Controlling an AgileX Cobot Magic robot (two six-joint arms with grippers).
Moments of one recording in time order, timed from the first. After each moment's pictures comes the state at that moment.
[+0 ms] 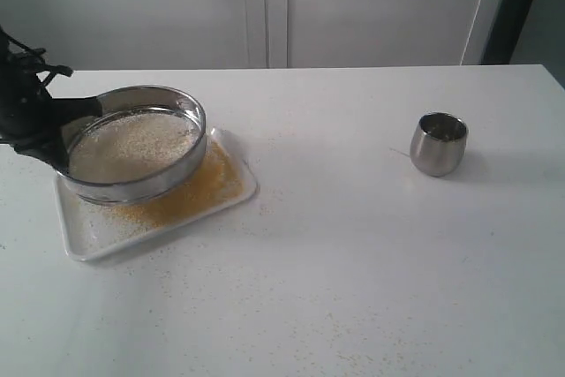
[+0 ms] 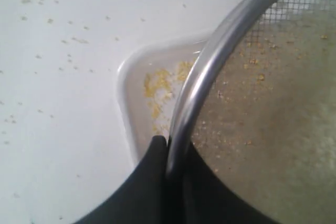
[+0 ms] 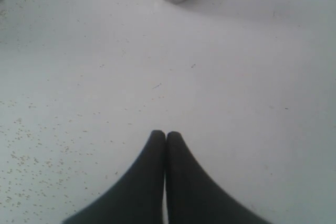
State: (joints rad) left arm -0.09 1.95 -1.47 -0.13 0.89 -0.22; right arm 0.11 0.73 -0.73 0.03 0.92 0.00
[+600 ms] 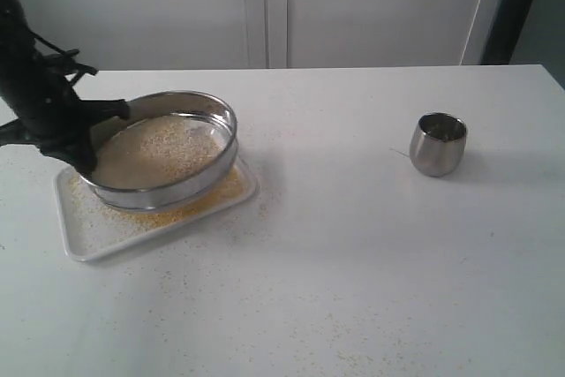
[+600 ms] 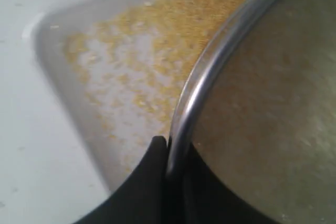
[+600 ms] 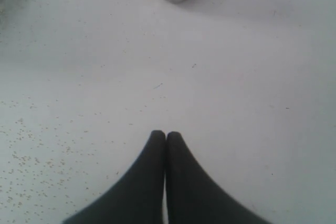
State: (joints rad) left arm -0.11 1.92 -1.46 -0.17 0.95 -0.20; right arm 0.11 0.73 -0.73 0.03 0.92 0.00
